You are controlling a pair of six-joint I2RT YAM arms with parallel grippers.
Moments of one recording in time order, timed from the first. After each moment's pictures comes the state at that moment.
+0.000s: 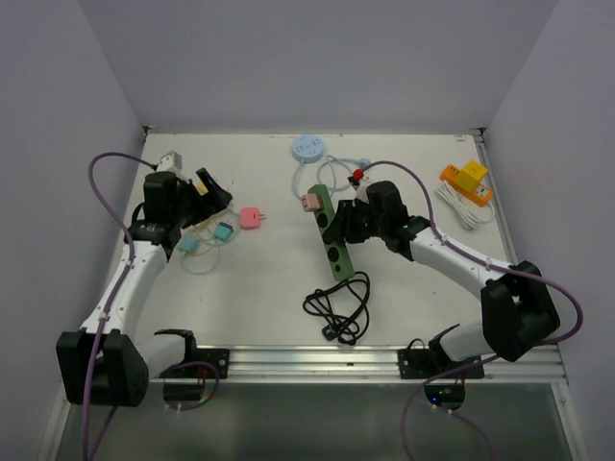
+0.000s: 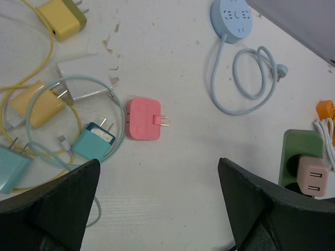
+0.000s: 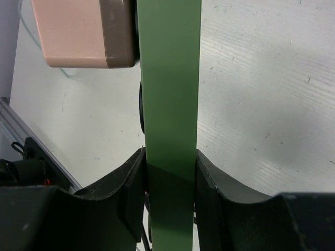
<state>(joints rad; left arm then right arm) -0.03 1.15 0.86 -0.29 0.16 -0.56 0.54 1.42 0.89 -0.11 -0.32 0.50</state>
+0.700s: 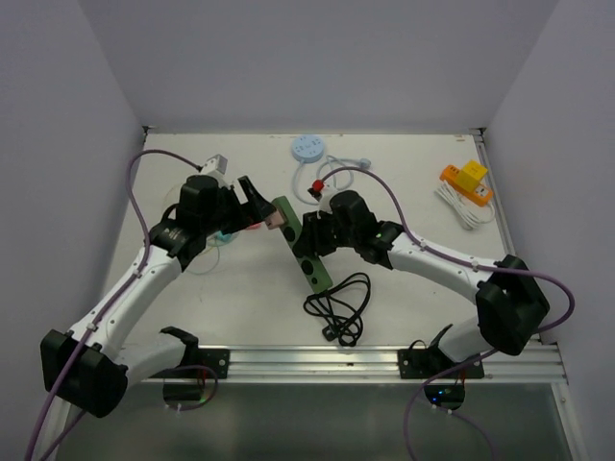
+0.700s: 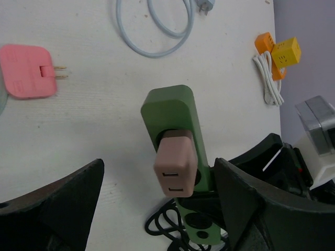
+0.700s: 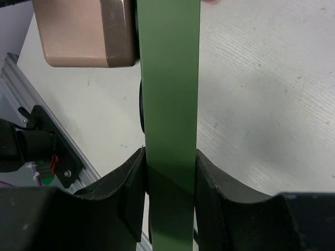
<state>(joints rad) -0.38 1.09 0.93 -0.38 0.13 -0.71 0.79 1.47 0.99 -0.11 -0.22 0.48</state>
